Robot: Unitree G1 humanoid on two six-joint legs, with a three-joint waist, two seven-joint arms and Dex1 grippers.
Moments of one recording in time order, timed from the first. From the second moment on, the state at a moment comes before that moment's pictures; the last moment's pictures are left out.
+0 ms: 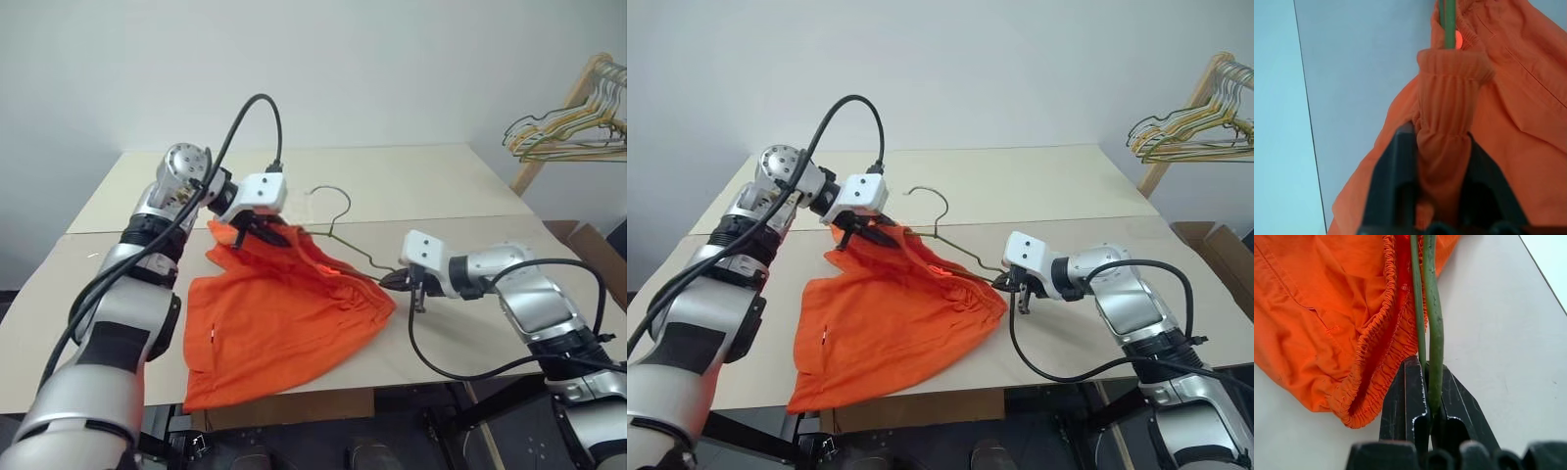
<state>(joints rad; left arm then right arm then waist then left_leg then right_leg) -1.22 0.51 -0.34 0.95 0.08 -0.22 -1.58 -0.55 -0.76 0.26 -0.02 0.10 0.47 1.09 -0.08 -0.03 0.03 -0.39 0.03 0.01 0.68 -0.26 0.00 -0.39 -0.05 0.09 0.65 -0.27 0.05</state>
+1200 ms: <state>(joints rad) -1.15 0.65 -0.29 0.84 0.09 -0.28 -1.56 -0.24 -0.48 0.03 -0.19 0.49 0.90 0.82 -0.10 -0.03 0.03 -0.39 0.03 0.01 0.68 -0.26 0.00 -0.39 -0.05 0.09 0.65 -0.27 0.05</state>
